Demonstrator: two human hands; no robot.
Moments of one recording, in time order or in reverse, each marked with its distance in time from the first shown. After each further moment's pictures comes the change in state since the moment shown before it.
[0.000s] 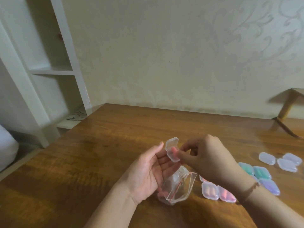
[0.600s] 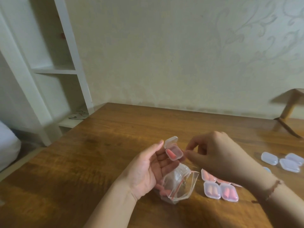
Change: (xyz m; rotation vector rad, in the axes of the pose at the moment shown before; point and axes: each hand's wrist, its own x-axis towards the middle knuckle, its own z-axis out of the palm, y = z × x) left_hand -0.001 0.005 -0.004 0.039 0.029 0.043; right_hand -0.002 -0.003 -0.022 -0.140 -0.070 -0.078
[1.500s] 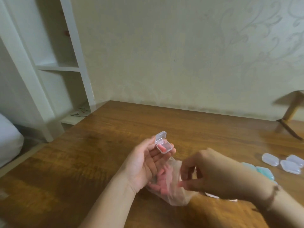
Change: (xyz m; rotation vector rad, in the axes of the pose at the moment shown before) left_hand 0.000 0.006 -0.002 -0.050 0.213 0.037; right_hand -0.012 -0.012 0.007 -0.083 -0.381 -0.141
